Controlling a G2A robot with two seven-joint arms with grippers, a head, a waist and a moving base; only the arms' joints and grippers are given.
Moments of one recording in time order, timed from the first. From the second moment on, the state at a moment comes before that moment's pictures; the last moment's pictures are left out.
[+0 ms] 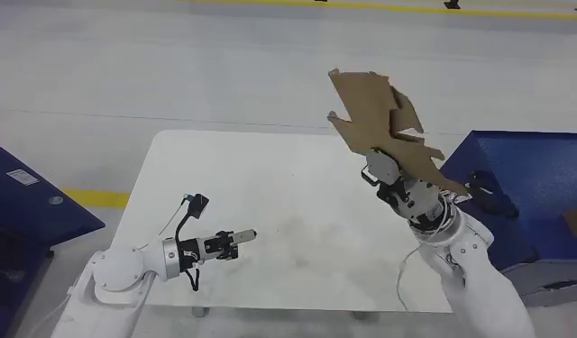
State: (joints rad) left arm 1.28 -1.17 -1.41 -1.70 -0.05 0.00 -1.11; right arm -1.24 -1.06 1.40 -1.93 1.59 0.30 0.74
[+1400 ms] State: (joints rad) left arm 1.28 -1.17 -1.41 -1.70 -0.05 0.00 -1.11; right arm -1.42 -1.05 1.77 -2.36 -0.85 -0.51 0.16
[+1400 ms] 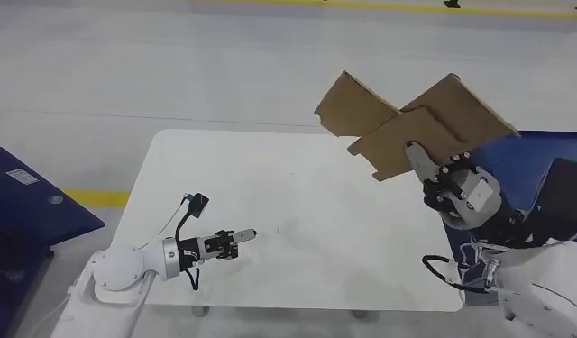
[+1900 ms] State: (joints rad) left arm 1.28 -1.17 -1.41 -1.70 -0.05 0.00 -1.11; right arm -1.63 -1.04 1.49 -2.35 -2.41 -0.10 -0.68
